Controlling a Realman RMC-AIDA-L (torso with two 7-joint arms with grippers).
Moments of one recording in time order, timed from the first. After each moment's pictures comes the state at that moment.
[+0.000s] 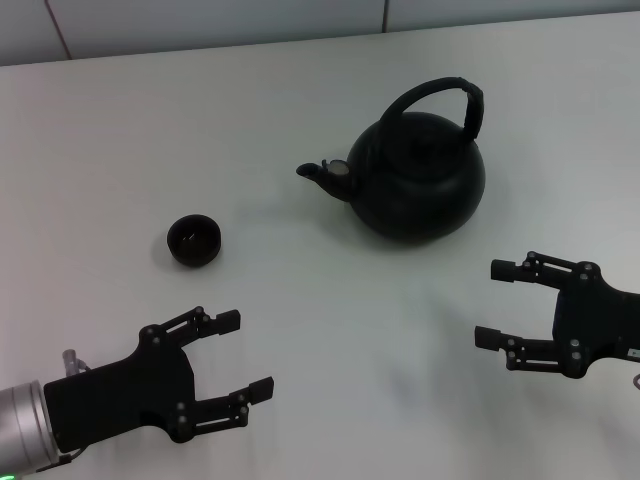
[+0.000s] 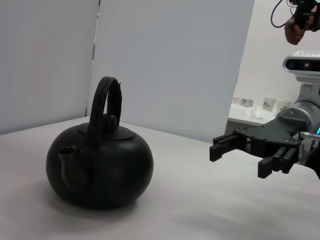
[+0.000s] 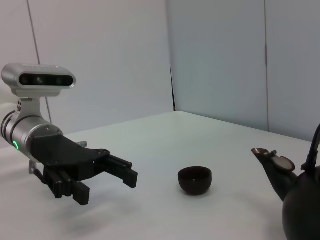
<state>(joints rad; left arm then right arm) -0.38 -2.06 0.96 0.26 1.72 1.56 -0.81 0.29 2.08 -0.37 -0.57 -2.17 -1.77 0.88</state>
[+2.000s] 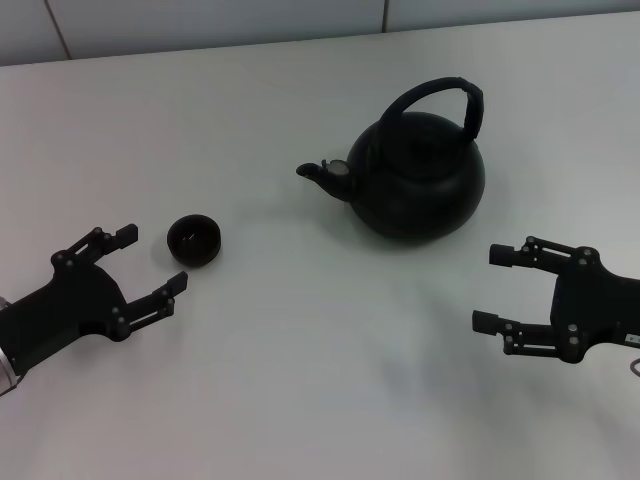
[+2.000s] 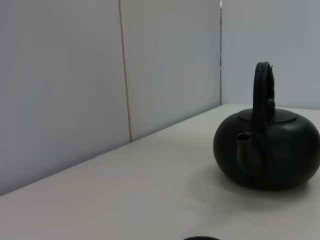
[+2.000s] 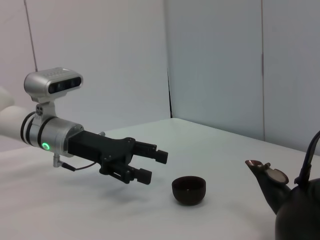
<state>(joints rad) -0.38 -2.07 0.77 0.29 1.64 1.33 -0.66 0.31 2.08 -0.35 -0.57 -2.16 -1.77 0.88</state>
